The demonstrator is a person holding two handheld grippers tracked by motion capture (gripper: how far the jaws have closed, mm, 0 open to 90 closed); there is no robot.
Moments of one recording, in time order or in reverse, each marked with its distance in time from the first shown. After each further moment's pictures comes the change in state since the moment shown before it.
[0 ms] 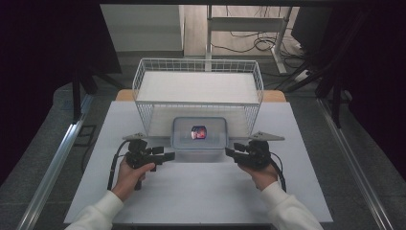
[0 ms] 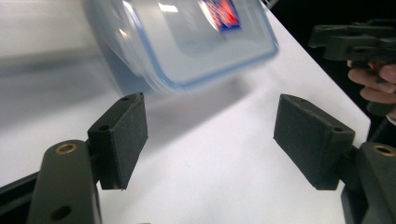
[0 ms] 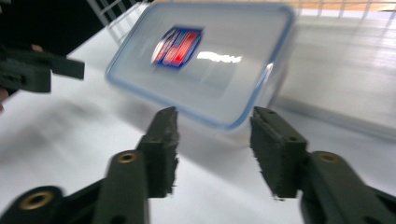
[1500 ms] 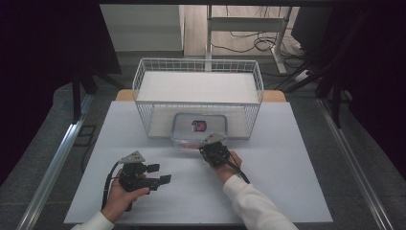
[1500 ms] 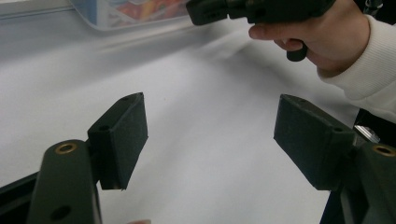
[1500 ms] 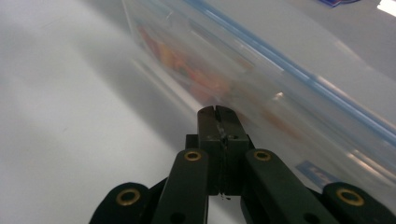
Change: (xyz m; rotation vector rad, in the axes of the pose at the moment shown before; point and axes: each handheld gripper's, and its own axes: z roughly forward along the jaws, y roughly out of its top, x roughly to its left) left arm -0.028 -0.041 -0.024 0.057 0.030 0.125; right arm 0.052 -0.004 0.115 0.161 -0.114 -0.330
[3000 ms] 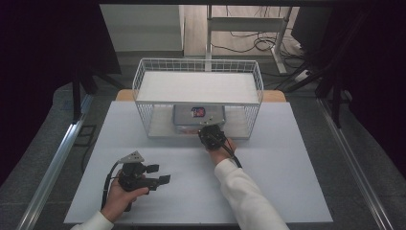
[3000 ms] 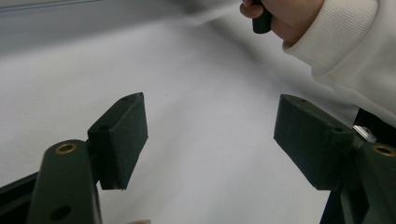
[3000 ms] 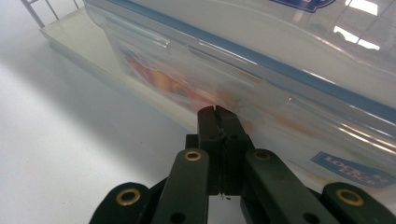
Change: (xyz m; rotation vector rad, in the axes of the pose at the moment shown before) left arm 0.004 -0.002 0.000 0.008 -0.006 -0.013; right arm -0.030 0.032 0.036 -0.042 -0.070 0.132
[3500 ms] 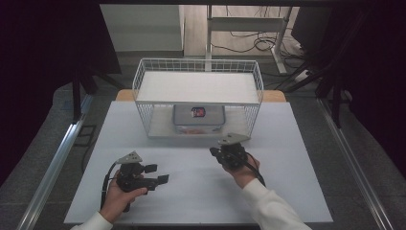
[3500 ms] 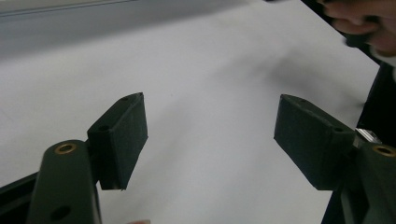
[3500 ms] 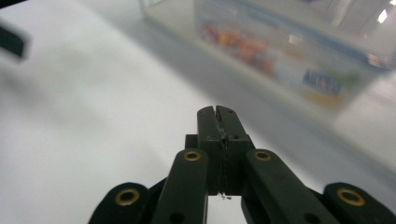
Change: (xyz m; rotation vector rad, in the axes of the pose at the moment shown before) left arm 0.000 -0.001 -0.005 -0.011 0.021 0.002; right arm 0.001 -0.035 -0.110 -0.018 0.164 -0.091
